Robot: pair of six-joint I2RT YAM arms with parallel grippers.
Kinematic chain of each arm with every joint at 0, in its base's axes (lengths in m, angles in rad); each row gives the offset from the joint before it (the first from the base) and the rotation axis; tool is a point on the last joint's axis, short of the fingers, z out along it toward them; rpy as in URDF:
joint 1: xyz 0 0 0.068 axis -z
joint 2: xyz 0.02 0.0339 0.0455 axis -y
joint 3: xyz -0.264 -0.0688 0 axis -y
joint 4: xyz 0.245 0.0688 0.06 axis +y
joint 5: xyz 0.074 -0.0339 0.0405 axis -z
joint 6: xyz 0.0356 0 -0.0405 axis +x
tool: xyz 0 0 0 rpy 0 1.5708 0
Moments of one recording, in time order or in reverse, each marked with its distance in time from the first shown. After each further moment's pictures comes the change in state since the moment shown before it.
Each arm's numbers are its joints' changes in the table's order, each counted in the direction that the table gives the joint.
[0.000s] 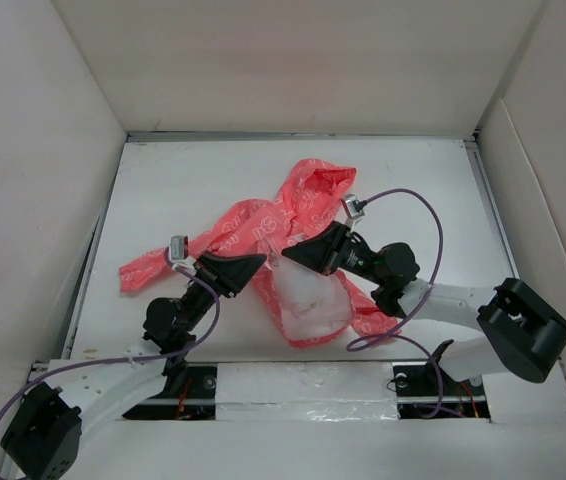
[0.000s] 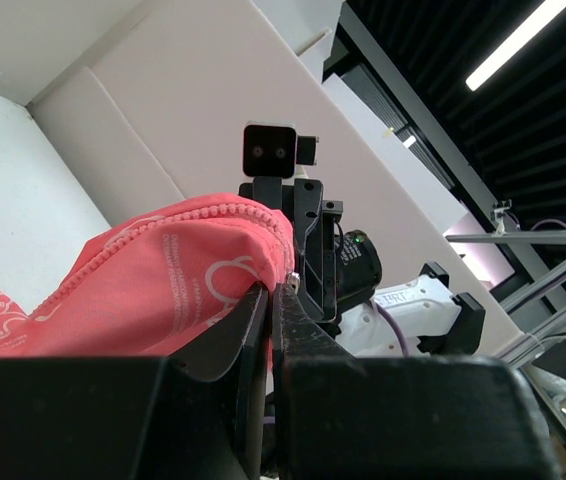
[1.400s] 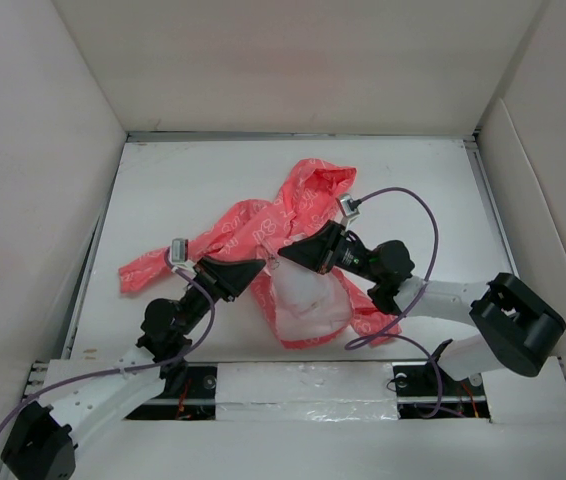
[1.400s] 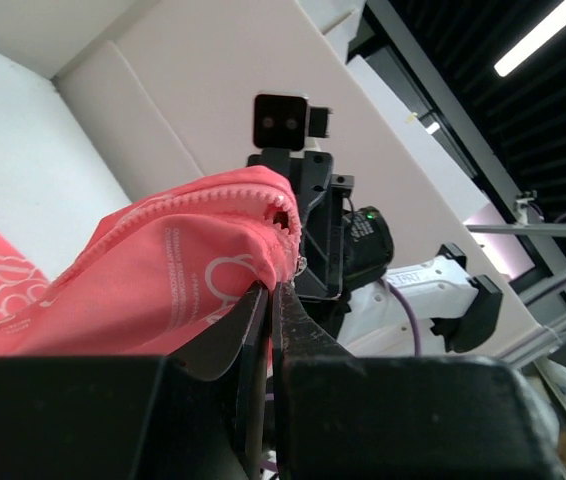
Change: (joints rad) left arm 0.000 0.113 0.000 0.179 0.023 0.013; right arm 0.002 -0.045 0.022 0.003 -0.007 -0.008
